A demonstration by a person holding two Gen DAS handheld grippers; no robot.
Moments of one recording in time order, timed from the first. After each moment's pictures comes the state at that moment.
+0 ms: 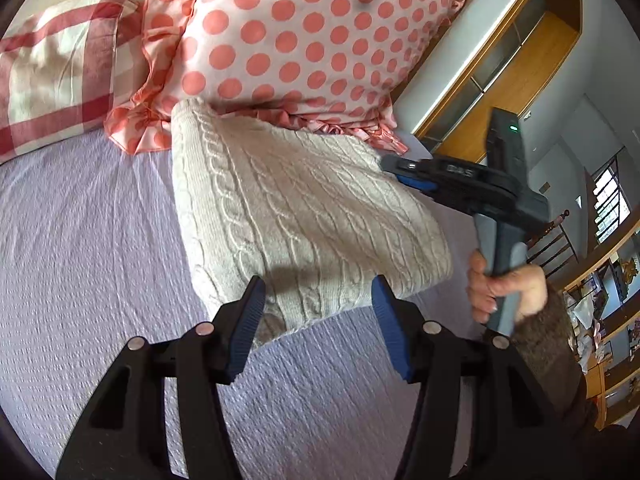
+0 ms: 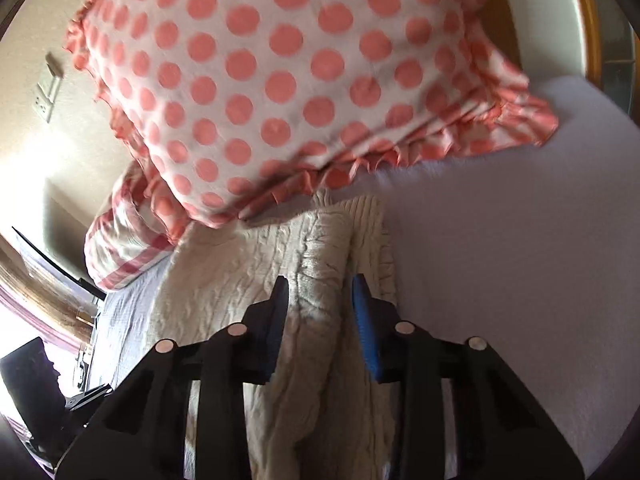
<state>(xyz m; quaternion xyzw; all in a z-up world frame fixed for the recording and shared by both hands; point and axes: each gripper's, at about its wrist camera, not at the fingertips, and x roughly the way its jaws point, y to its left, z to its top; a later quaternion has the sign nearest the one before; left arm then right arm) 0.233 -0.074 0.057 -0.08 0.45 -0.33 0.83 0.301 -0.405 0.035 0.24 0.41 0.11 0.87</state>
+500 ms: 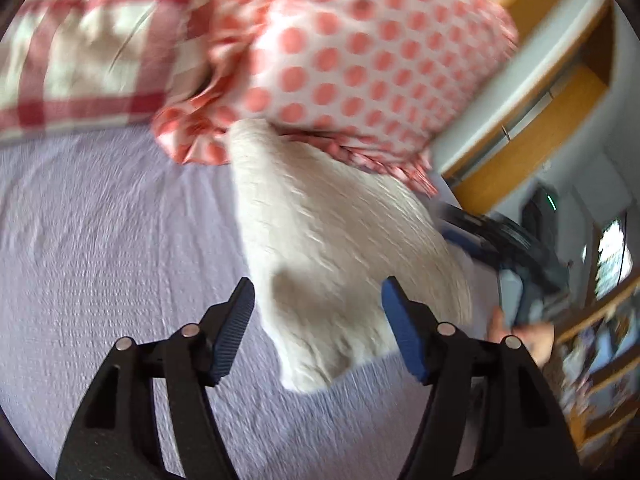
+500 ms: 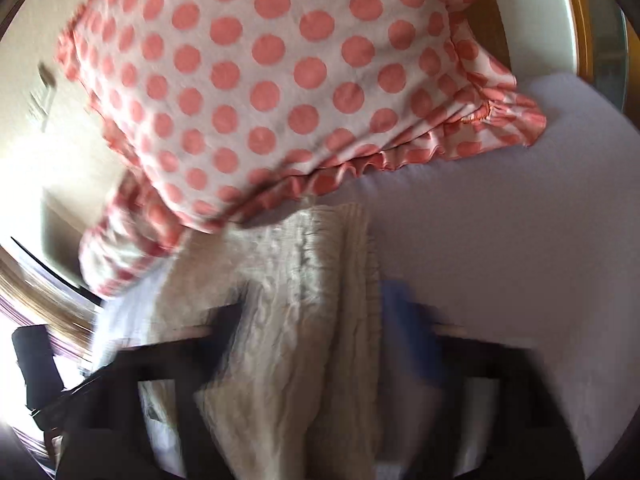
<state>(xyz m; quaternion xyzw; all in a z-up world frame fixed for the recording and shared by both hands) 0.277 -0.029 0.052 -0.18 0.46 -0.27 0.83 0.296 -0.426 0.042 0.26 0.41 0.10 0.87</state>
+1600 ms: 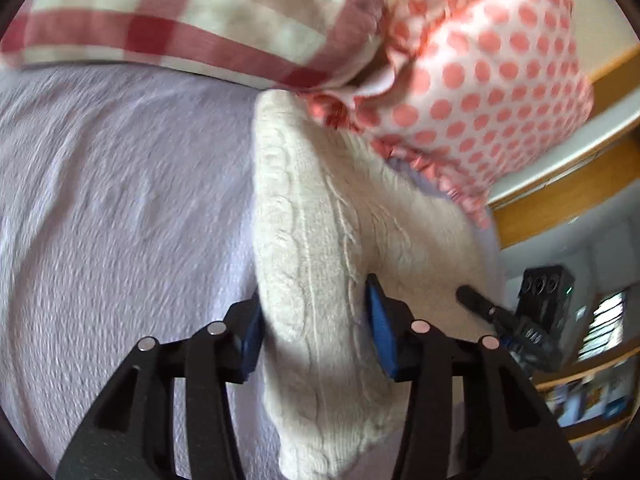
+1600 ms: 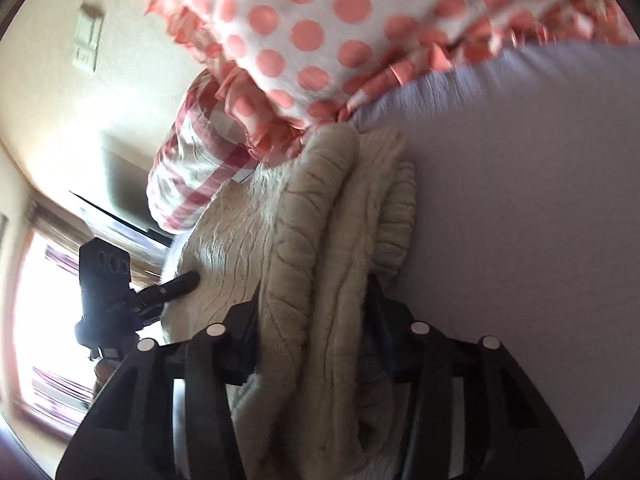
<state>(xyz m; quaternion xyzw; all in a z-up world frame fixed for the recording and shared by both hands) 0.303 0.063 0.033 -0.24 0.50 -0.20 0.81 0.305 -0.294 0.005 0.27 0.46 0.25 0.81</state>
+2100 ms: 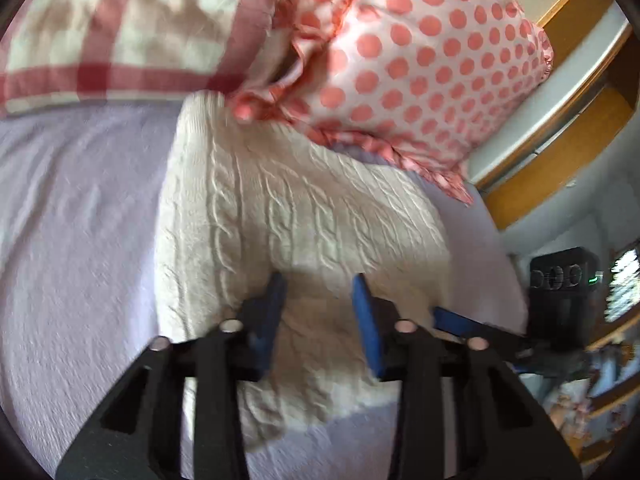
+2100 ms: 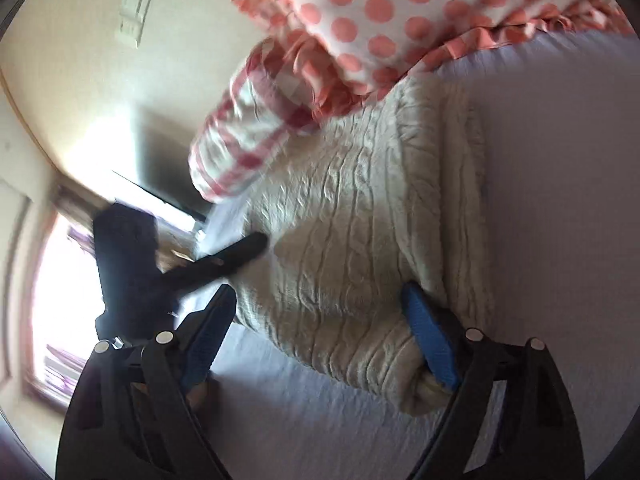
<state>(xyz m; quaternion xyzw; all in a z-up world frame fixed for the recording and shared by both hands) 0.270 -0.002 0.047 -0.16 0.45 -0.21 0.85 0.276 -0.262 0.014 0.31 0.46 0.31 0.77</state>
